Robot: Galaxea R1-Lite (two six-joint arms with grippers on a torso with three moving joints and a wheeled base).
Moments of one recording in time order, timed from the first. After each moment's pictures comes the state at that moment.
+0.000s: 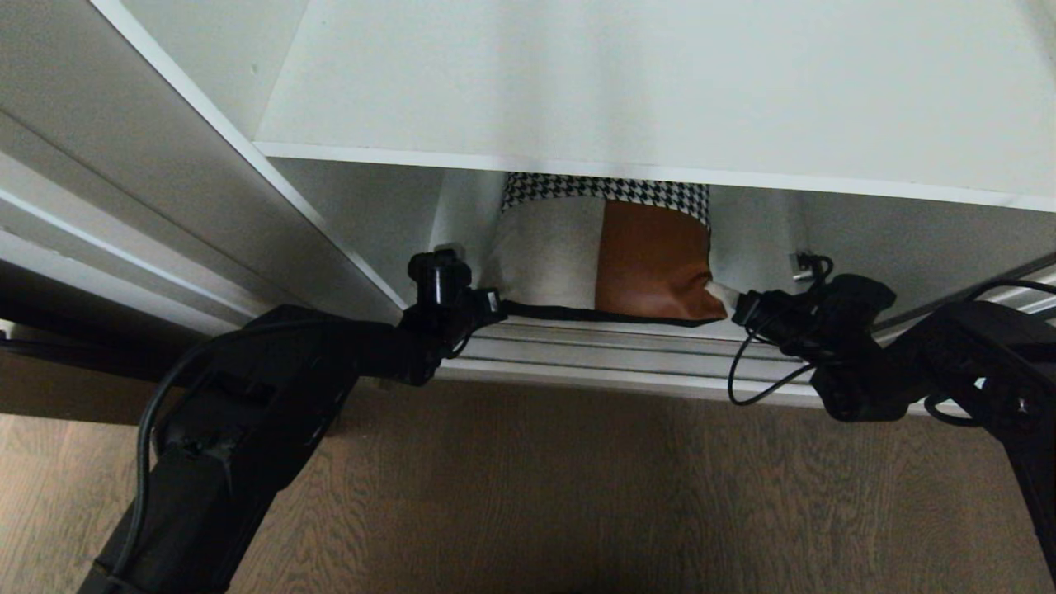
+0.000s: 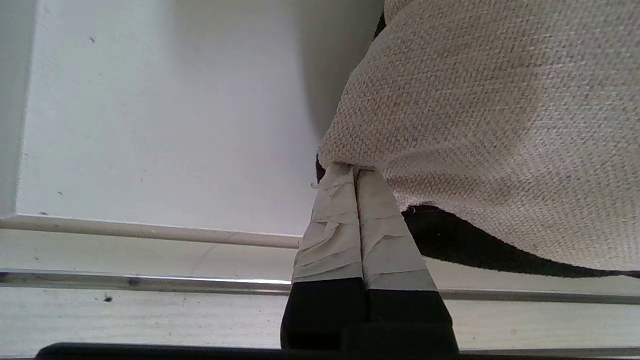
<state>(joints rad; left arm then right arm) -0.32 2.61 -1.94 -0.56 0.11 -0.23 -0.03 2.51 -1.47 -1.24 0.63 0.56</state>
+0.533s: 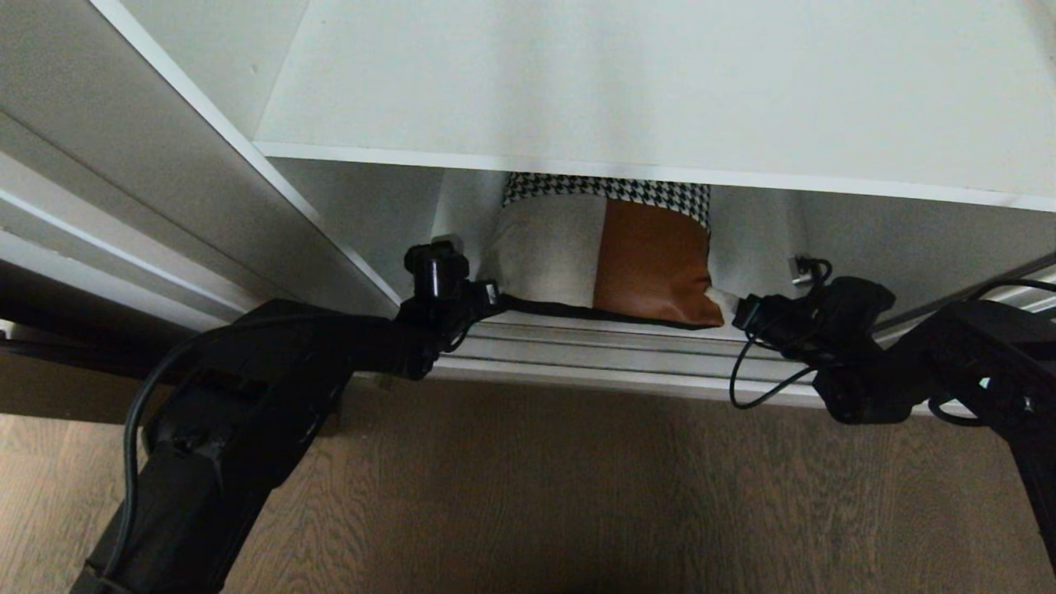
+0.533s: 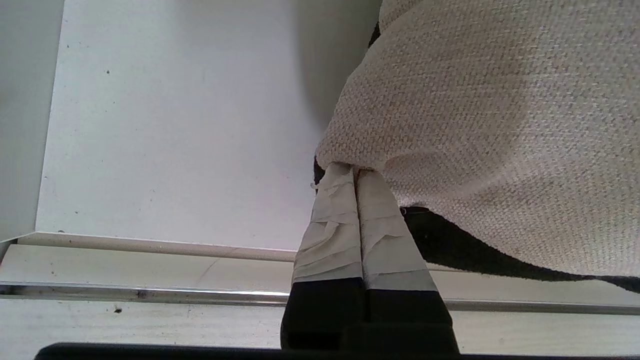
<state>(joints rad) -0.32 2.59 -1.94 -0.56 0.11 -0.23 -0.03 2.49 -1.43 -1.22 0.63 0.56</state>
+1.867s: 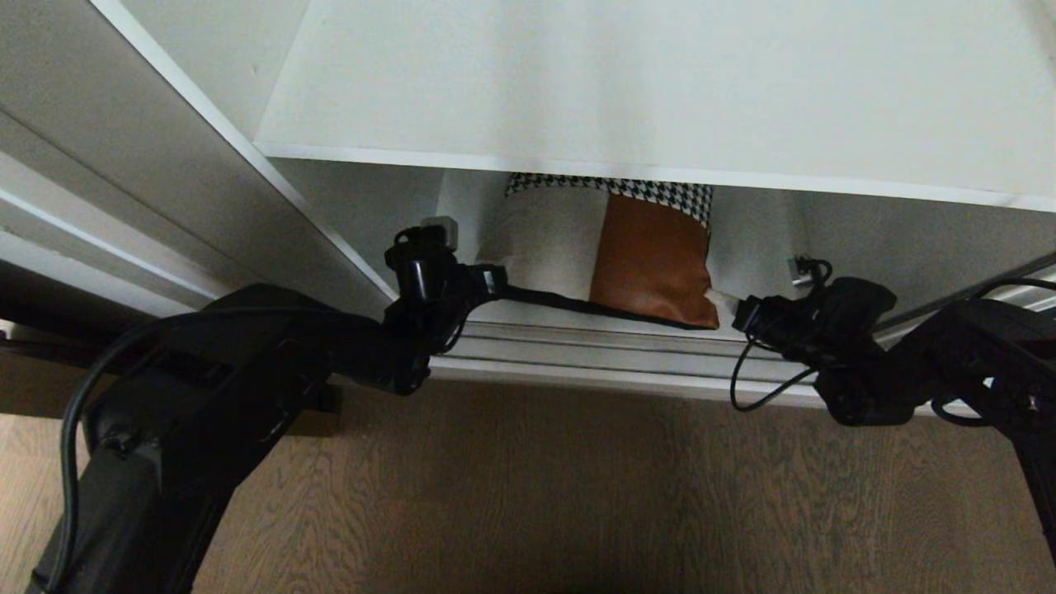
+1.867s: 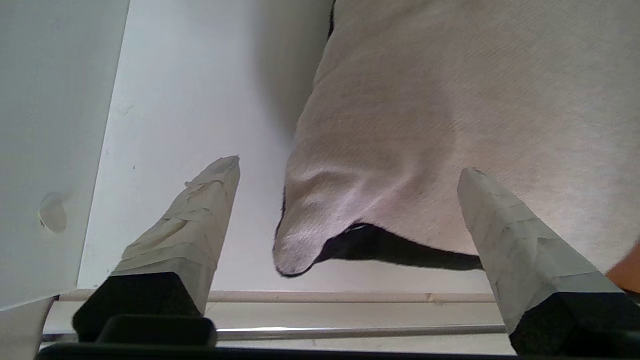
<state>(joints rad) -0.34 2.46 -1.67 -0.89 0.12 -0.15 -0.03 2.47 -1.41 -1.22 0.63 0.55</state>
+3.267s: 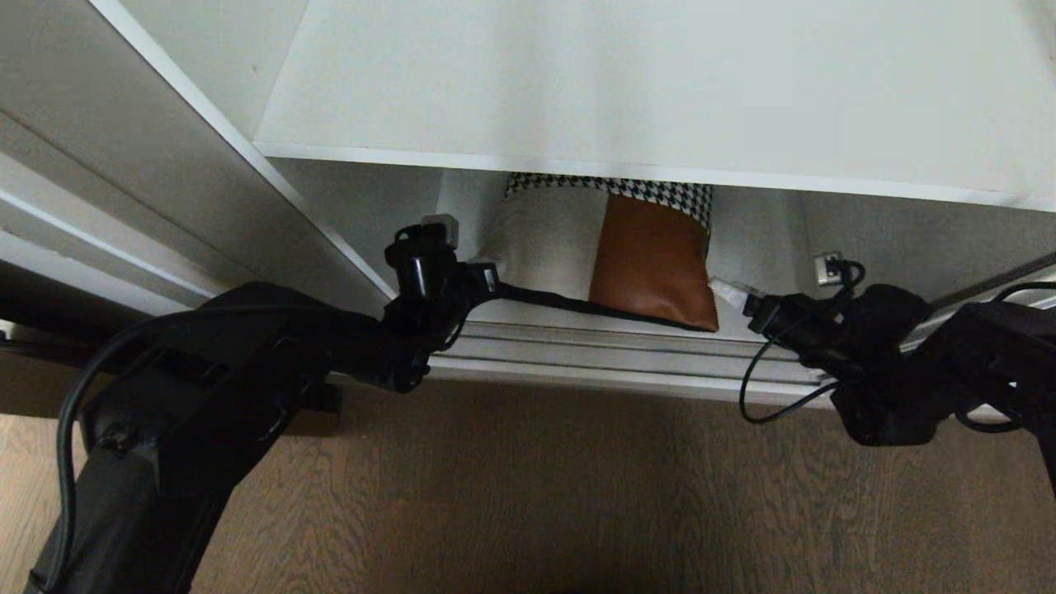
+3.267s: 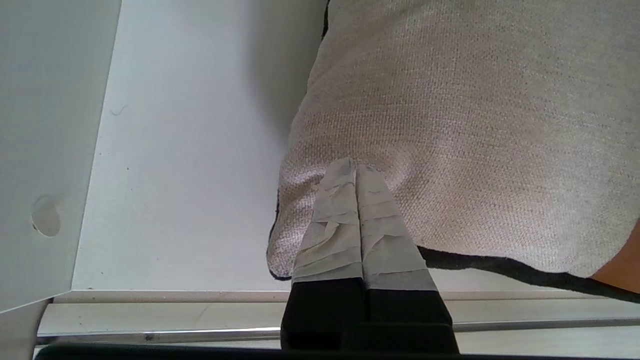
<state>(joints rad) -0.34 2.46 -1.68 -0.87 0.10 -0.15 -0.04 2.41 -1.22 -1.51 0.64 0.54</state>
